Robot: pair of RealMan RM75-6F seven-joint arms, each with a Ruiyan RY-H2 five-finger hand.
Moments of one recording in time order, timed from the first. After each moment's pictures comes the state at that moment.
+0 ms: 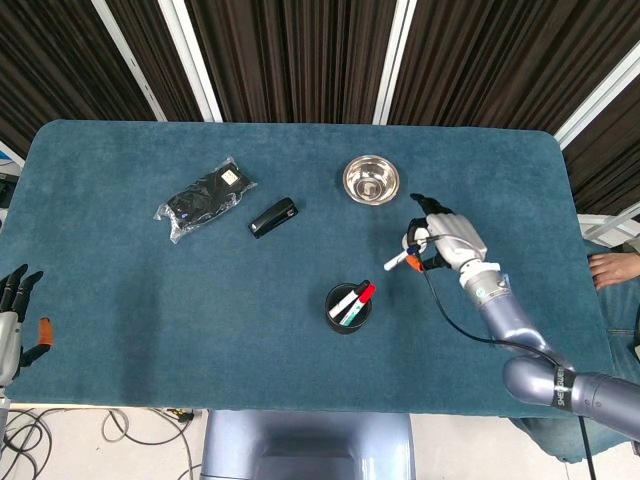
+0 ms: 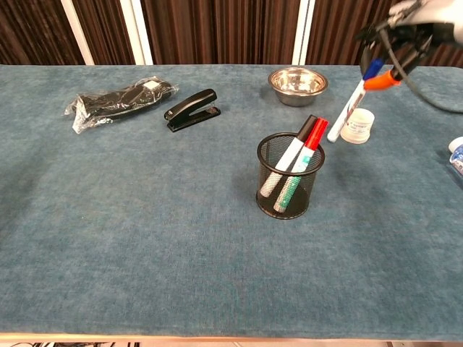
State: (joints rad) left arm -0.09 -1.12 -0.09 -1.73 1.34 1.45 0.09; right arm 0.84 -1.20 0.23 -1.59 -0.87 0.80 -0.04
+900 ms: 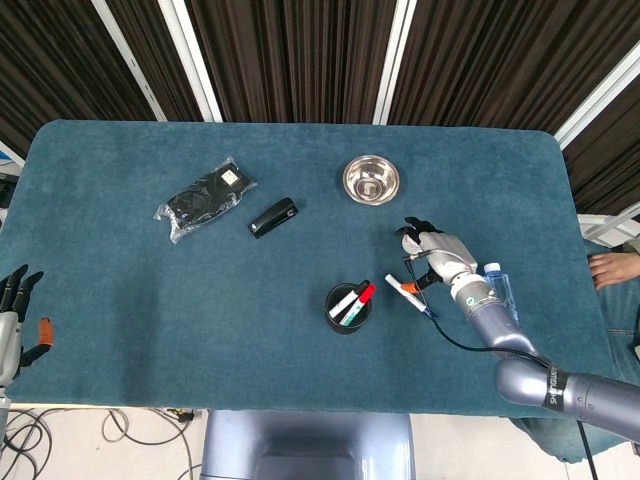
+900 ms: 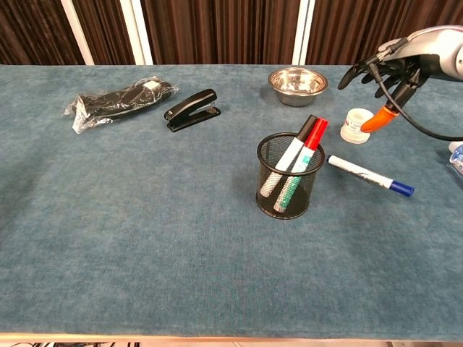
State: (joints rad) left arm -0.09 -1.12 -0.09 -1.73 1.33 1.45 0.10; right arm 0.88 -1.18 0.21 -1.66 -0.66 0.73 -0.14
